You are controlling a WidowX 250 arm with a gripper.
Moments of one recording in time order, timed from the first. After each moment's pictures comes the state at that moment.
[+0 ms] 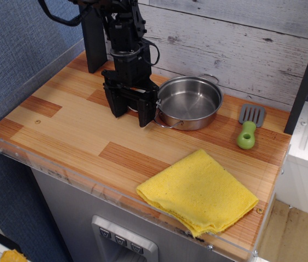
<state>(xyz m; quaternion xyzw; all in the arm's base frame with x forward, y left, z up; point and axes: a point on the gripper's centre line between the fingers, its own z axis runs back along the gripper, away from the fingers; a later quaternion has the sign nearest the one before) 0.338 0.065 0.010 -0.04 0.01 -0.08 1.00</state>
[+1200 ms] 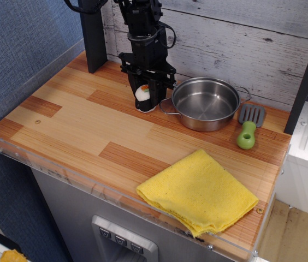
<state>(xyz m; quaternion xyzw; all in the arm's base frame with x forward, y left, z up) 0.377 0.054 0.020 -0.04 -0.04 -0.08 1.00</state>
